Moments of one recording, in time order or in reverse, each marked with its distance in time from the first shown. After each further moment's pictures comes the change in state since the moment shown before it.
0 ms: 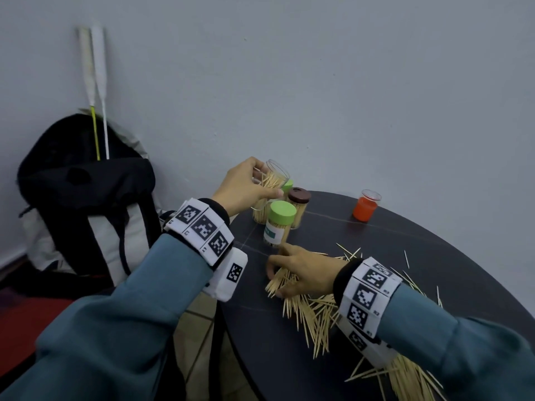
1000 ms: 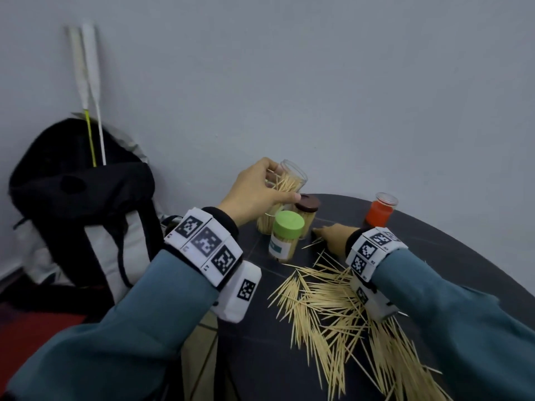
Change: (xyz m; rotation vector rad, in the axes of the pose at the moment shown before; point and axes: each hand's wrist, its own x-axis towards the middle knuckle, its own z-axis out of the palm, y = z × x) left_hand 0.022 0.001 0.010 -0.055 -0.049 0.039; right_hand 0.050 0.079 -0.039 -0.200 -0.095 0.509
